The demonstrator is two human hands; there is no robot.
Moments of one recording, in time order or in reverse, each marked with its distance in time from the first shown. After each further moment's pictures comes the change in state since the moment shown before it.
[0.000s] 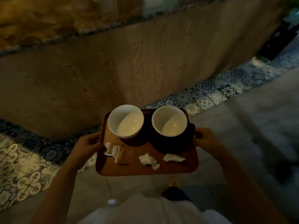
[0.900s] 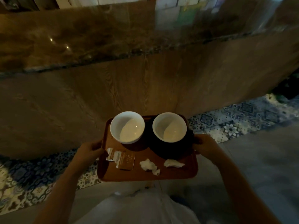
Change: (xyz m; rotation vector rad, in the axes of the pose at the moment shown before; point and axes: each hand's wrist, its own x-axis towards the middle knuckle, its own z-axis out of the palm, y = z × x) left_hand 0.259 0.183 0.183 0.026 0.137 -0.091; right_hand 0.336 0.048 -0.249 -0.097 -0.126 0.038
